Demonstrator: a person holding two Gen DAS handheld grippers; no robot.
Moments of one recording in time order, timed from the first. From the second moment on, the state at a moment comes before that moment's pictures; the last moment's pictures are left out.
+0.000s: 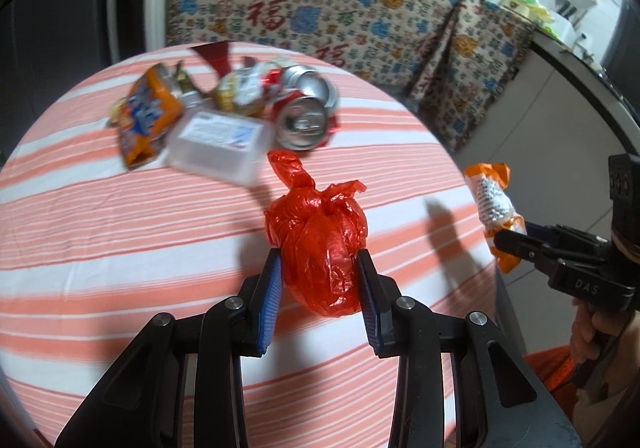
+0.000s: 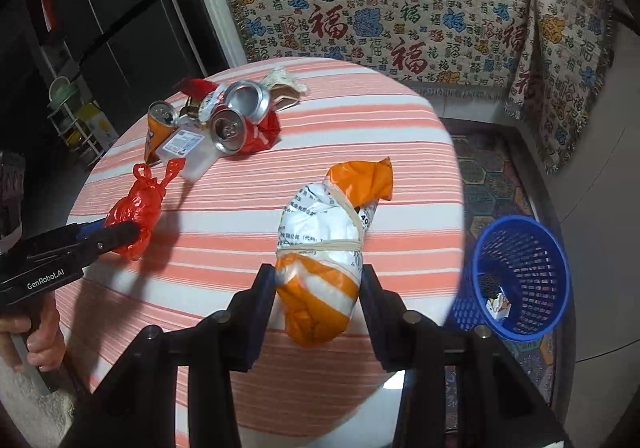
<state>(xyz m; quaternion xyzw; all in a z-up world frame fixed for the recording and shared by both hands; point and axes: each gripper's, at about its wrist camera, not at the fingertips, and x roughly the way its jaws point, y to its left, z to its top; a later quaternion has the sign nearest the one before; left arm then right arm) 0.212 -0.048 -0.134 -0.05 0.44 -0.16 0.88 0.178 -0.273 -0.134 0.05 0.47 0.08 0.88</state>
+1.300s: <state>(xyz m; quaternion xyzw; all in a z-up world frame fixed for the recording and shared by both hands) 0.328 -0.402 -0.182 0.00 0.47 -0.33 0.82 0.206 -0.577 -0.198 0.13 0.46 -0.09 0.87</state>
